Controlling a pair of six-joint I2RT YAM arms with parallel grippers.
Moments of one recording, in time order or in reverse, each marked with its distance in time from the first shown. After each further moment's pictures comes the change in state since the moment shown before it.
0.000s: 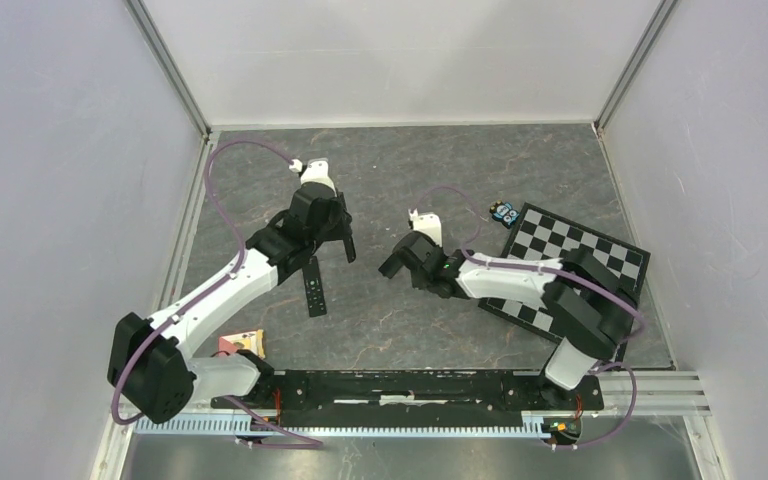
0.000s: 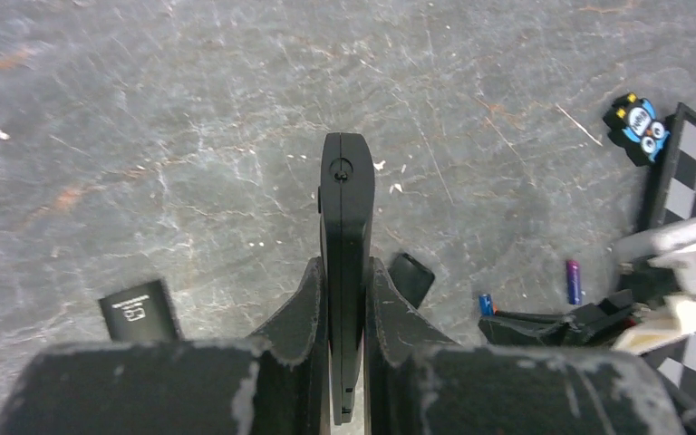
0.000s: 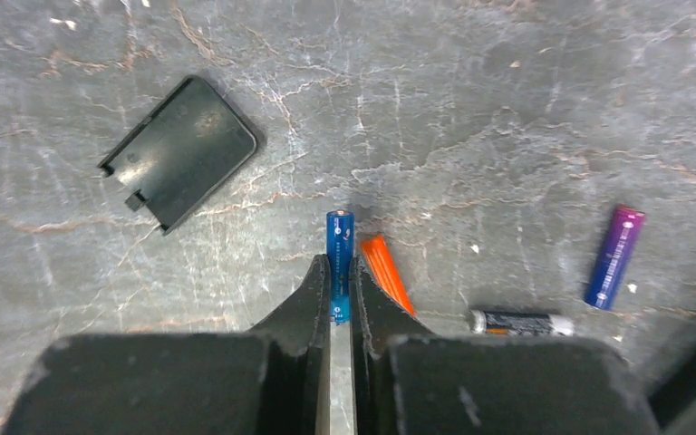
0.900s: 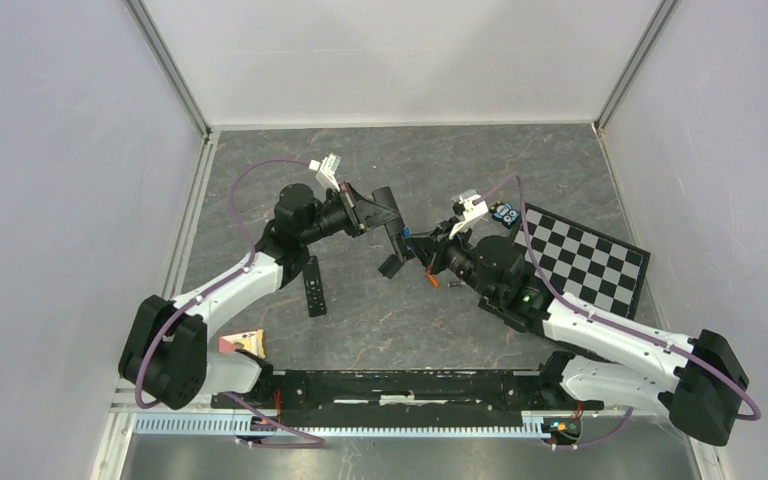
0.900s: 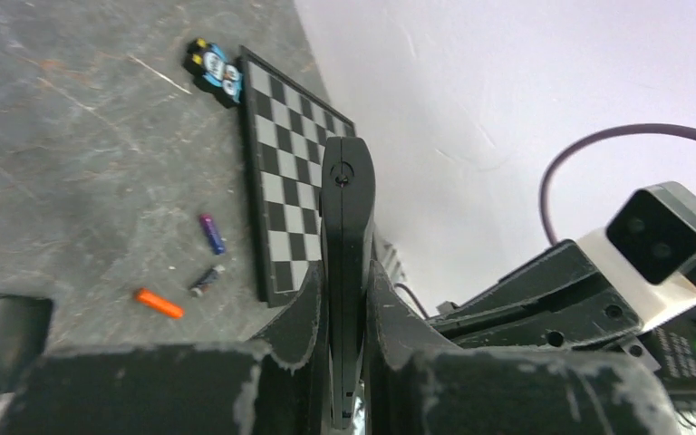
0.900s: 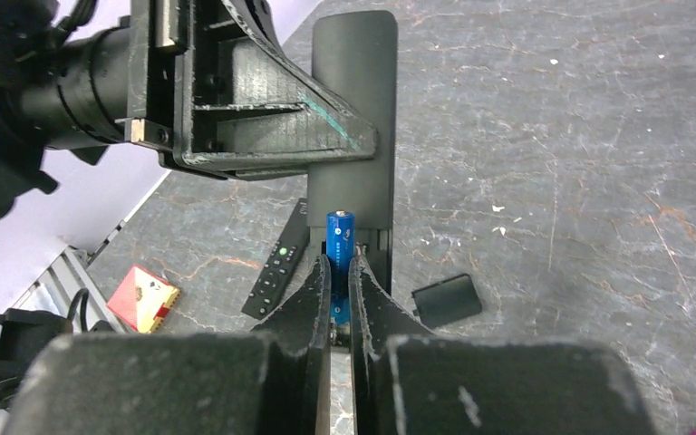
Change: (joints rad) left arm 0.123 0.063 -0.201 0.708 0.851 -0.467; right arm -0.008 -0.663 -0.292 0.534 -0.278 -0.214
